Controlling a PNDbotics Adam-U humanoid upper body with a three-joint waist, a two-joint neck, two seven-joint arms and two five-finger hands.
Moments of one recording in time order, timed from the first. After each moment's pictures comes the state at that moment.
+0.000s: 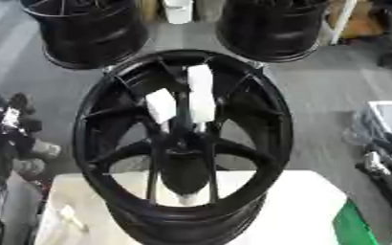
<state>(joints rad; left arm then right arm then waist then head) -0.07 0.10 0.28 -1.73 0.10 0.13 -0.01 -0.12 -0.24 -0.18 -1.62 0.09 -0.02 0.03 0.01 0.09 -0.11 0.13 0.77</state>
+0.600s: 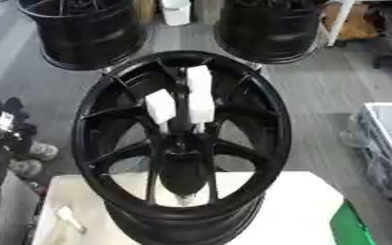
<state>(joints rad) -0.06 0.10 0.27 -1.73 0.10 0.13 -0.02 -0.51 -0.58 -0.06 -1.56 0.06 -0.20 0.22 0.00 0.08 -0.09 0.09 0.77</state>
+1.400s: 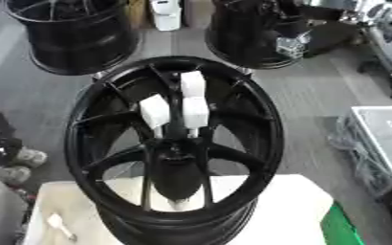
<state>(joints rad) -0.06 0.10 0.25 -1.73 0.09 0.14 -0.05 -0.99 -0.54 0.30 -1.19 0.14 -0.37 0.82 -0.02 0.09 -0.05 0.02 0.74</state>
